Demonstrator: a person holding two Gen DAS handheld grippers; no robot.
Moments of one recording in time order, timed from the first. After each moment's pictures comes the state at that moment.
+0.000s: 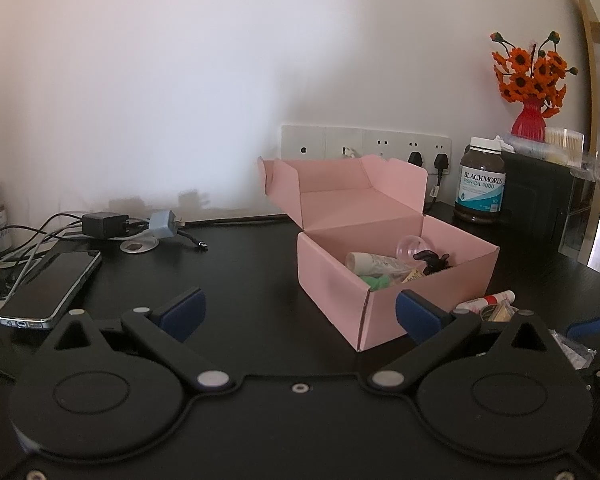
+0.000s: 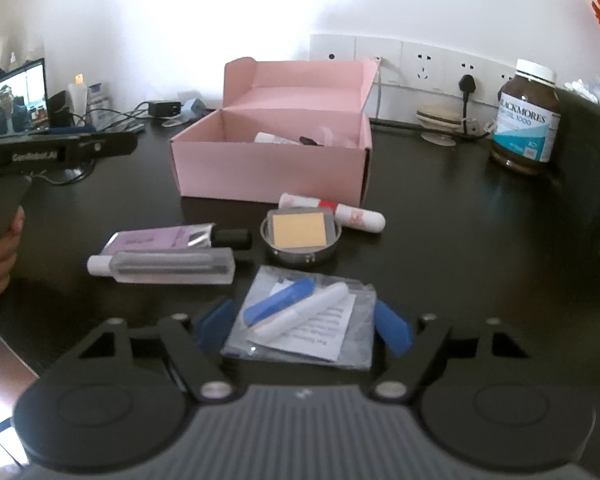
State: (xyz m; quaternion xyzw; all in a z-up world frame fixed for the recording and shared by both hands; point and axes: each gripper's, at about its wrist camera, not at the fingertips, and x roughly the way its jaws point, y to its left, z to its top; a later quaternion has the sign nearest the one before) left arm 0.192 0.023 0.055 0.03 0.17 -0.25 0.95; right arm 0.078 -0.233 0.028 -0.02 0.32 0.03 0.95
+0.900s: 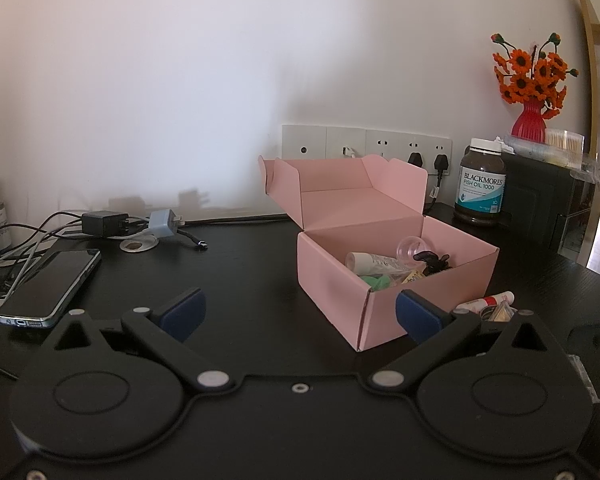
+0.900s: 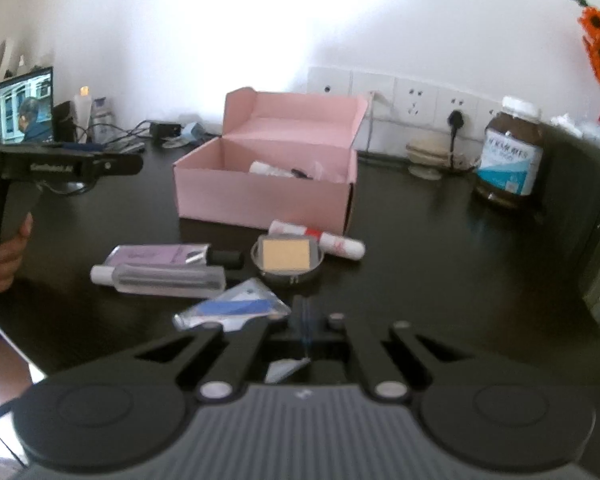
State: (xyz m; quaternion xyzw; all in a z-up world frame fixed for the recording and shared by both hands) left arm 0.192 0.024 0.055 0.02 0.17 -0.25 0.95; right arm 0.062 -0.236 0.041 -0.04 0.28 0.03 0.96
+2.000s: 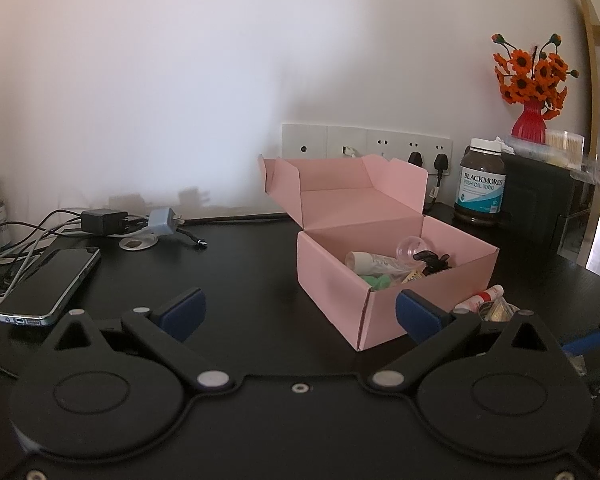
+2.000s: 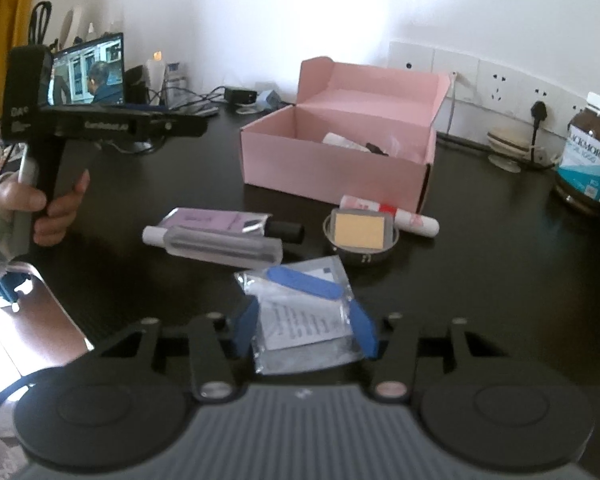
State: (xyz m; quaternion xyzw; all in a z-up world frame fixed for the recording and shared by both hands) left arm 0.192 0.026 0.055 0.02 0.18 -0.25 0.95; right arm 0.070 -0.237 0.031 -0.06 0.31 0.15 0.94
